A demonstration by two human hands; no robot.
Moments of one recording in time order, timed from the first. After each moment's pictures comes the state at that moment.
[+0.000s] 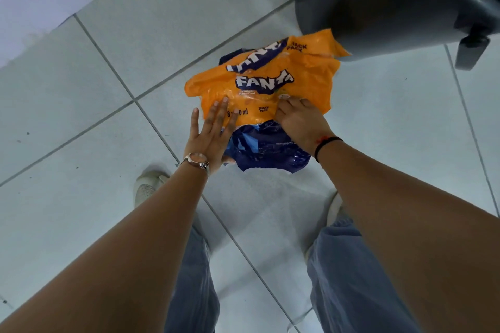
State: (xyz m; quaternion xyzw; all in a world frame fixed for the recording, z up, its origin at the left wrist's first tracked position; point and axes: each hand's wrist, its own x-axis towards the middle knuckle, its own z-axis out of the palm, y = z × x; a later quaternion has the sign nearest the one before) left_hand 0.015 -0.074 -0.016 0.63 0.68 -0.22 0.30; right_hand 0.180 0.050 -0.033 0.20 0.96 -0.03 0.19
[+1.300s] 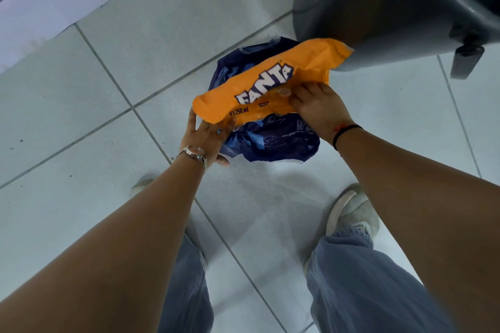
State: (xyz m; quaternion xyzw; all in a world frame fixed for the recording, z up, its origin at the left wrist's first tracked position) left_hand -0.001 -0.054 -0.026 0.66 0.63 -0.30 0.29; right_hand 0.197 0.099 -0.038 0.18 0.97 0.02 0.15
